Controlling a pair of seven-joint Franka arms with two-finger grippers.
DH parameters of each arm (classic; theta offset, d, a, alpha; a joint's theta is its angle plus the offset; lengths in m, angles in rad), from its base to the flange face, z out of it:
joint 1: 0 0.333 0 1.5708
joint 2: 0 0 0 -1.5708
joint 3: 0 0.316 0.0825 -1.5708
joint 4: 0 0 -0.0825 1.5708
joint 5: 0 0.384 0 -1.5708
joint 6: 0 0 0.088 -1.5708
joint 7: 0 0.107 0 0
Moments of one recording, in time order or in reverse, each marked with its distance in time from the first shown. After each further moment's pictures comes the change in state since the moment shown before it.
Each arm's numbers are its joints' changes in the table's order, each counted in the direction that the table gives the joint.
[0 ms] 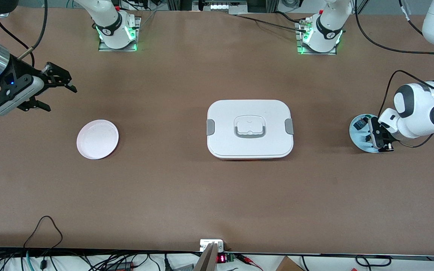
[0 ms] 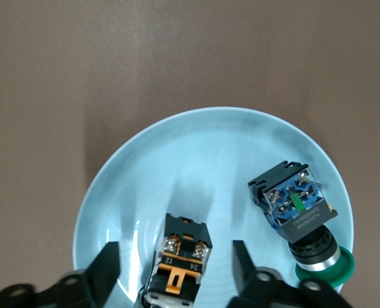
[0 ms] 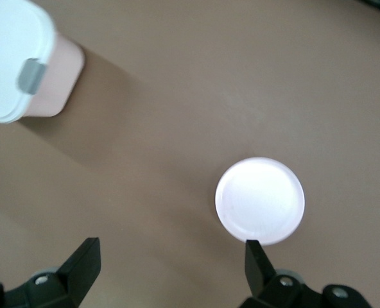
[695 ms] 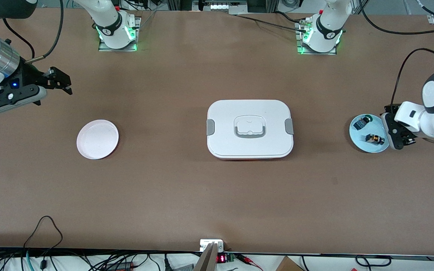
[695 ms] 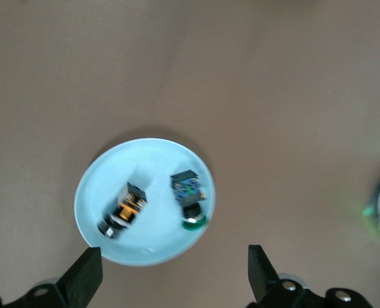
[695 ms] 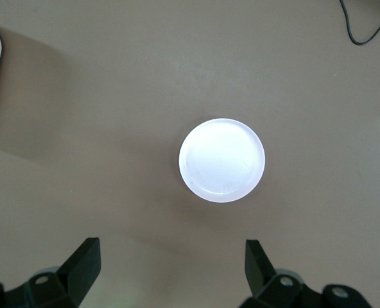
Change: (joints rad) left arm 0.003 0.133 -0.174 -0.341 -0.001 0.736 -0.447; right arm 0.041 0.008 -0.008 0.003 -0.168 0.032 0.172
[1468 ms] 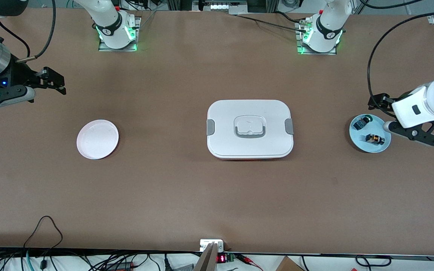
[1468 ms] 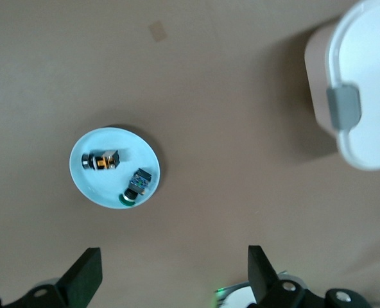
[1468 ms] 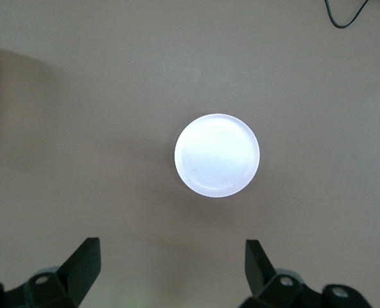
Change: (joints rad) left arm -0.151 0.068 -0.102 -0.310 -0.037 0.292 -1.041; right arm -0.014 0.008 0.001 -0.007 0.000 0.009 0.074
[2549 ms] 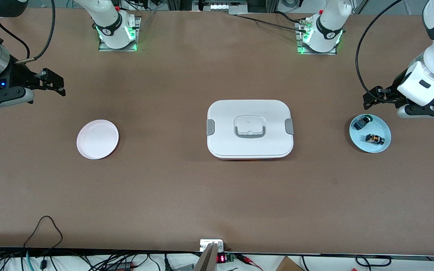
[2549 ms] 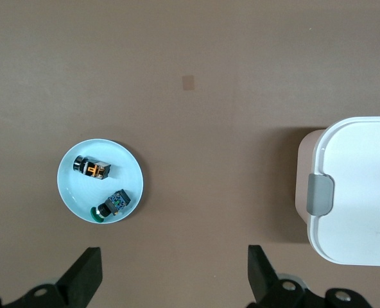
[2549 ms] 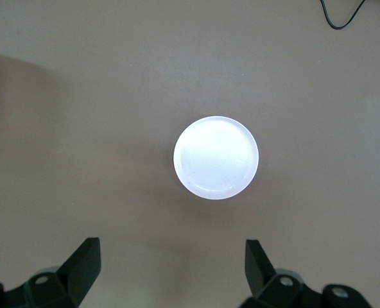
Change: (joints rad) left arm -0.348 0.278 0.425 0.340 -0.142 -0.336 -0.222; right arm 0.000 -0.011 -0.001 -0.009 0.000 -0.005 0.013
